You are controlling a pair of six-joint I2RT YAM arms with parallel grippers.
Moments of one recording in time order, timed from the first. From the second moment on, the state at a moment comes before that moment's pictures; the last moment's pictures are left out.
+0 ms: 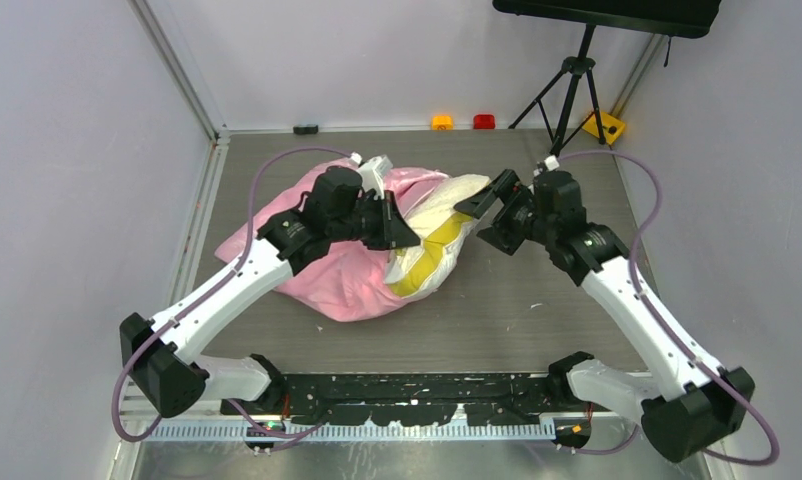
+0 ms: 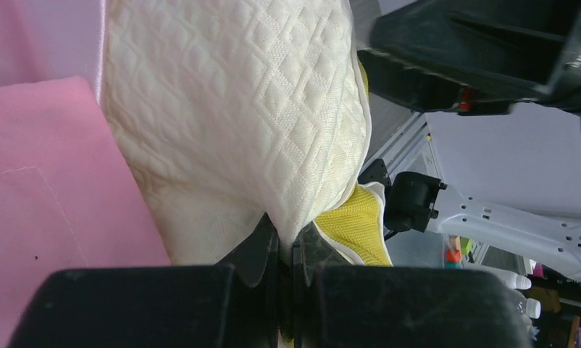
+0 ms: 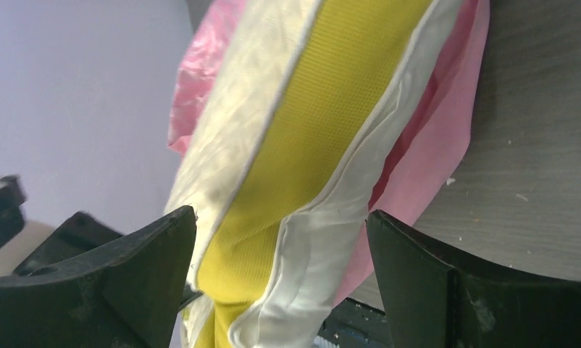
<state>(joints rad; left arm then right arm) -0.71 1.27 1.23 -0.48 0.30 -0.67 0.39 1.01 1.03 -0.50 -0.21 1.06</state>
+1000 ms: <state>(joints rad) -0.91 1.51 1.46 -0.90 -0.24 -0.44 0.42 1.10 0.72 -0.40 -0.21 0.85</state>
